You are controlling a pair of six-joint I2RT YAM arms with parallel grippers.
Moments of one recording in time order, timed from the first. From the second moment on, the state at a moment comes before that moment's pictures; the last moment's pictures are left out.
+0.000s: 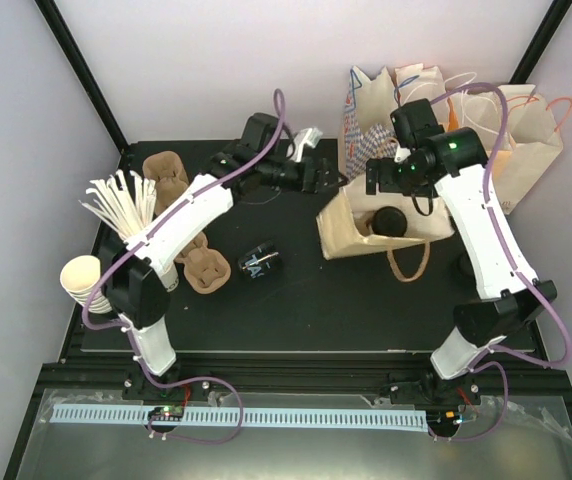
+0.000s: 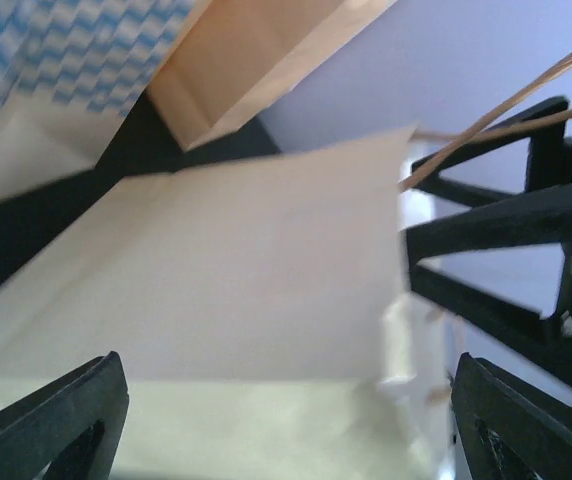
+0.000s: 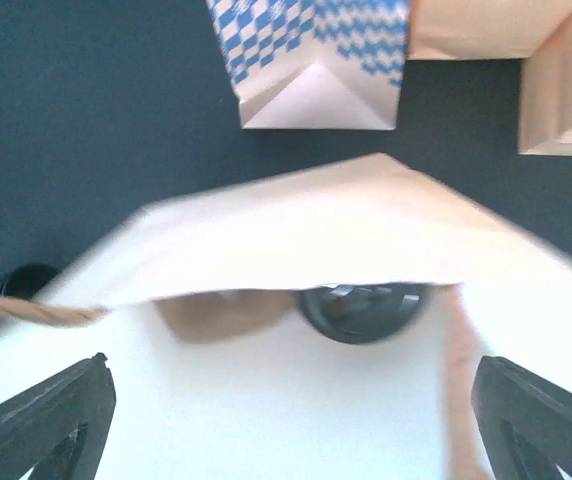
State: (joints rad) left arm -0.57 1.77 1.70 -0.50 0.70 -0.53; right arm 0.36 1.65 1.99 -1.42 0.07 0.34
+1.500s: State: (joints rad) left arm -1.16 1.65 1.63 -0.81 0.31 0.14; right arm 0.12 1.48 1.78 -1.48 -0.01 0.52
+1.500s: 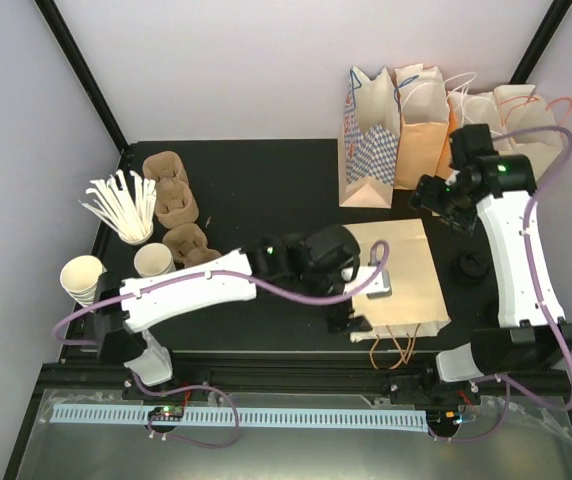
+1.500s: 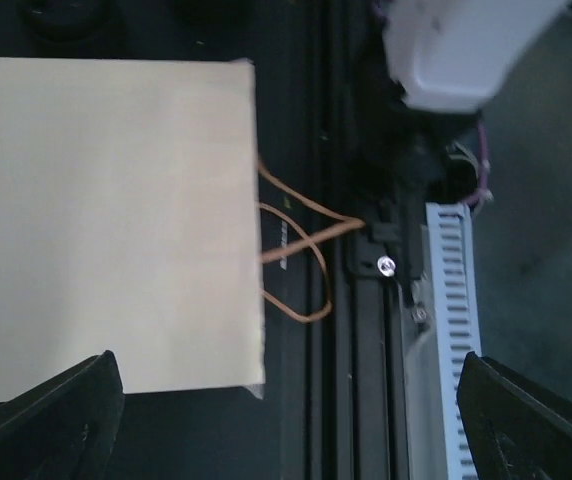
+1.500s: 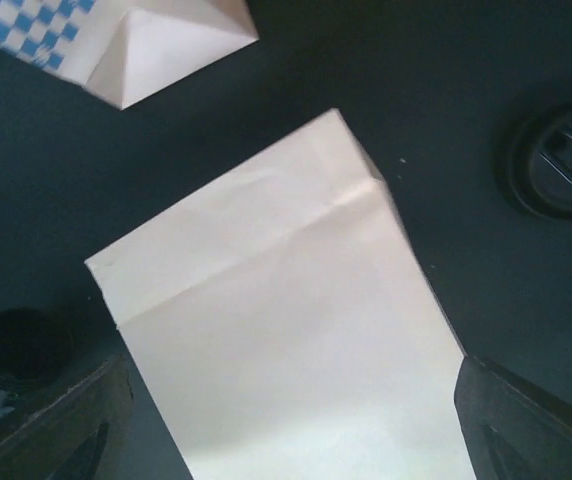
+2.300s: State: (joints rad) left arm -1.52 1.94 1.42 -0.39 -0.45 0.34; right arm -0.09 1.18 1.53 -1.41 -0.12 0.59
